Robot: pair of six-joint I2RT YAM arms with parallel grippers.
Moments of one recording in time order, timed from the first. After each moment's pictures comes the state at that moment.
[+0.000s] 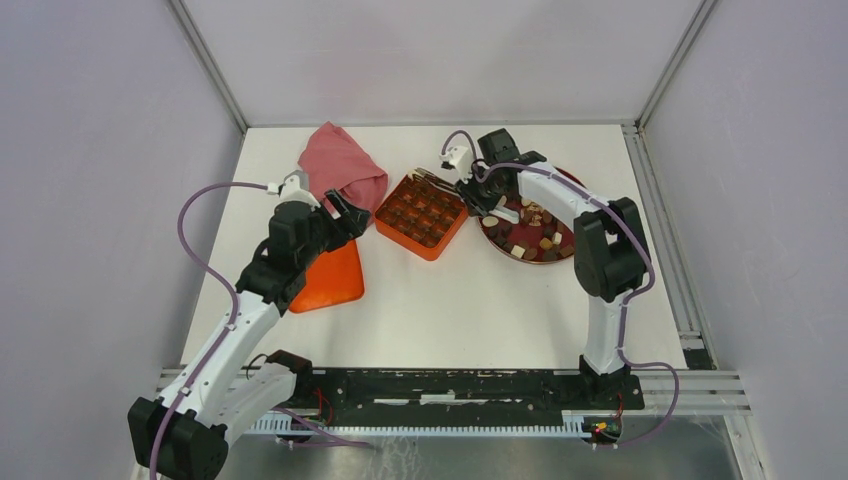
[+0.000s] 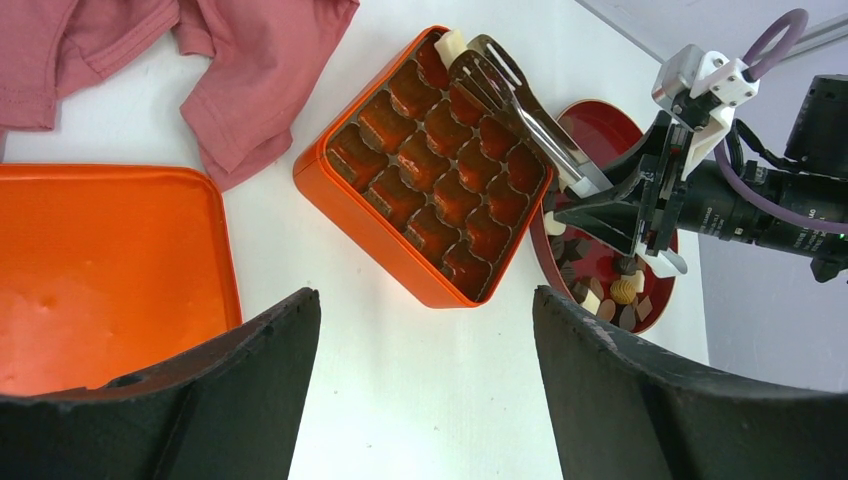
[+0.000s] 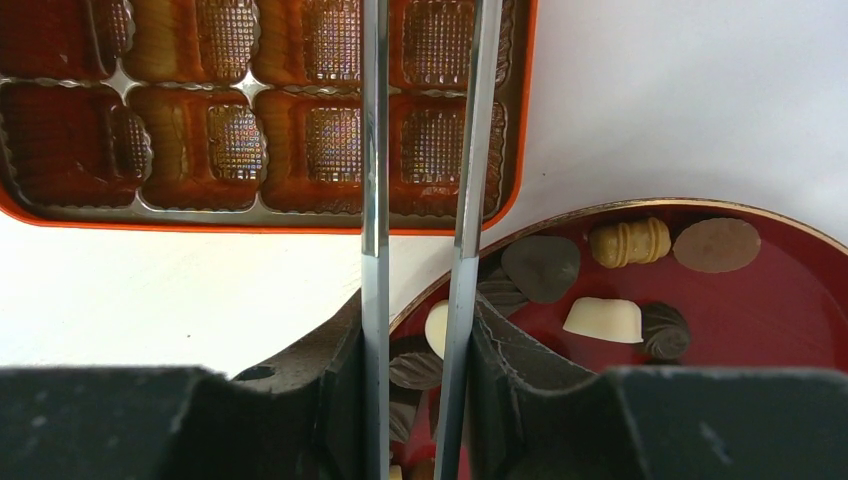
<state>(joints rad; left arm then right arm) -0.33 0.89 0.74 -0.25 -0.06 -0.70 0.43 2.00 1.58 -0.59 -0.30 -0.50</state>
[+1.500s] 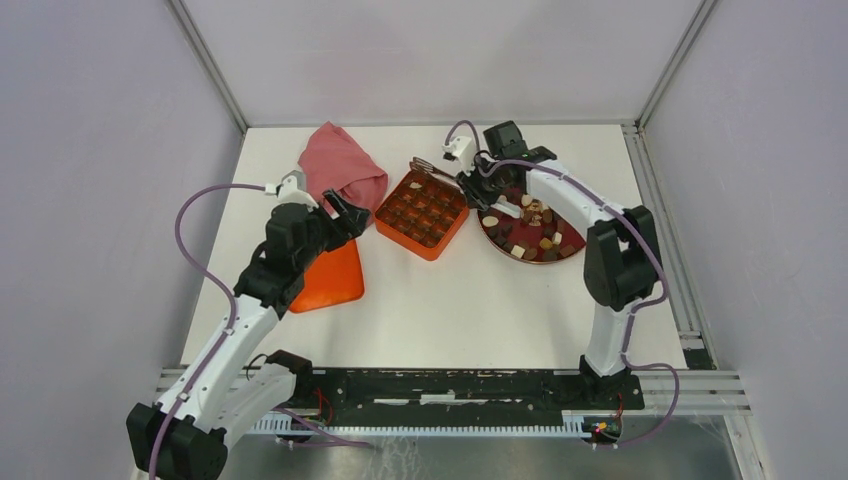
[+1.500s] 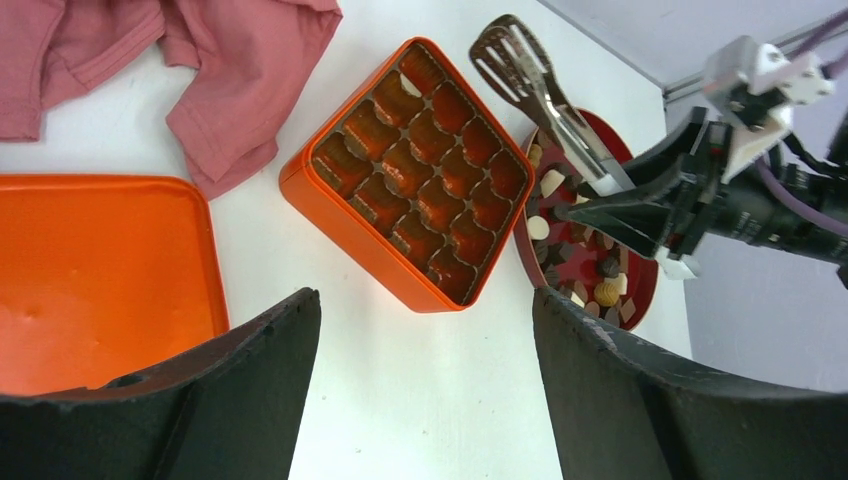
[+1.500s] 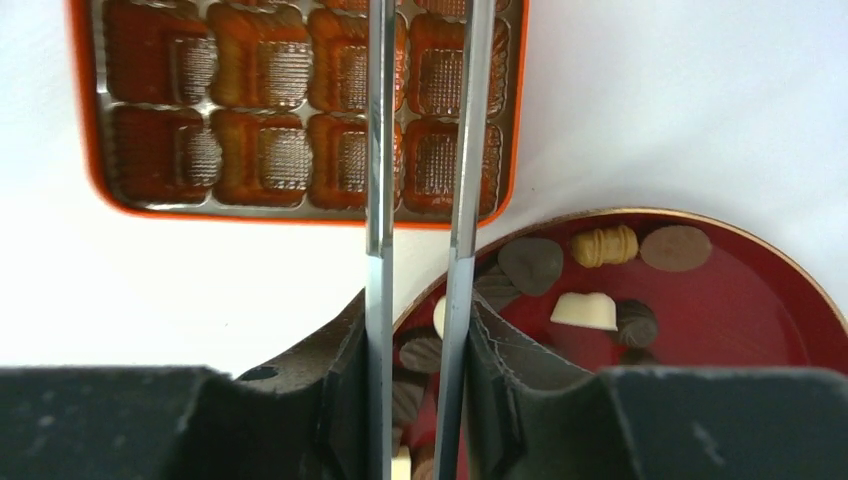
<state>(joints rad) -0.33 0.87 0.73 -0.24 -0.05 -0.71 0.43 1.95 1.60 -0.60 -0.33 -0.50</state>
